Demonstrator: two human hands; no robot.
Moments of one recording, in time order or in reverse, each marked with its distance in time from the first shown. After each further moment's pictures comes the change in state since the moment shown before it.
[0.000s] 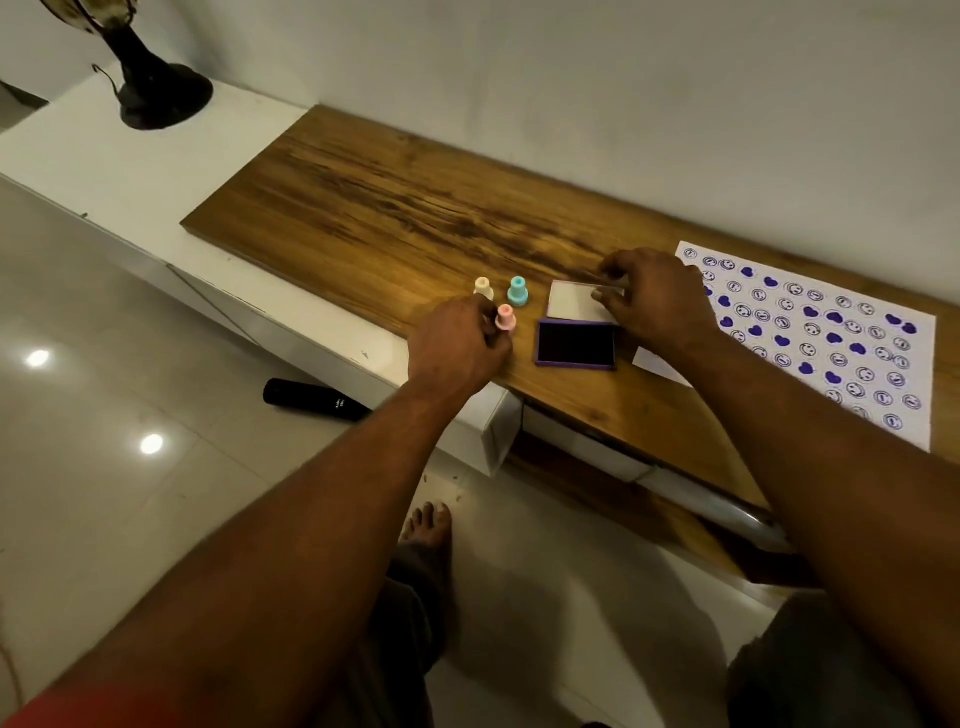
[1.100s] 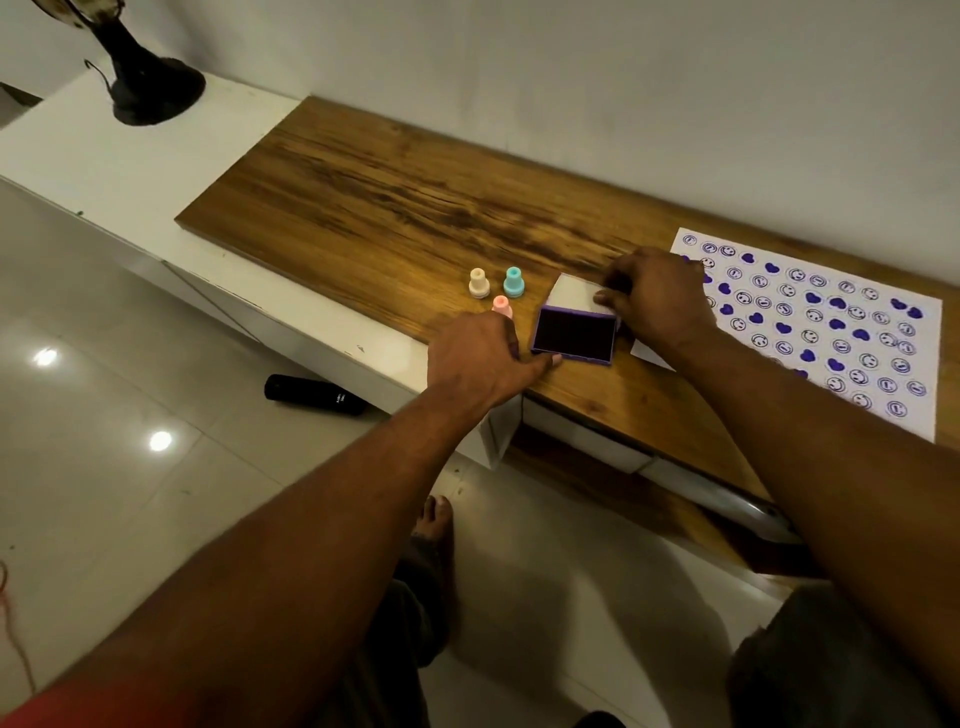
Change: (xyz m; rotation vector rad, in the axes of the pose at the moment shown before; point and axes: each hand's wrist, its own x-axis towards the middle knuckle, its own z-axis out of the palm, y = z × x) left_hand -0.010 0.021 0.015 0.158 -0.191 0.028; right_hand 0.004 0.020 0.017 0.027 -0.018 0.000
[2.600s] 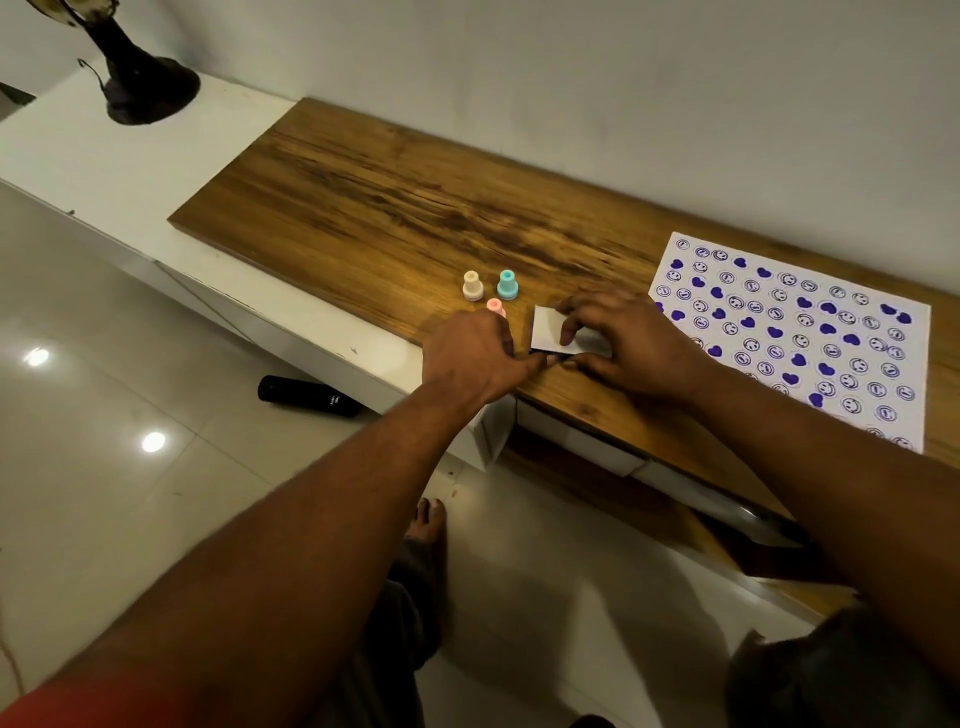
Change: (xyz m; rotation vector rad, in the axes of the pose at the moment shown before) left_hand 0.006 0.001 -0.001 -0.042 -0.013 -0.031; right_hand -0.039 0.000 0.008 0.078 -0.189 -0.477
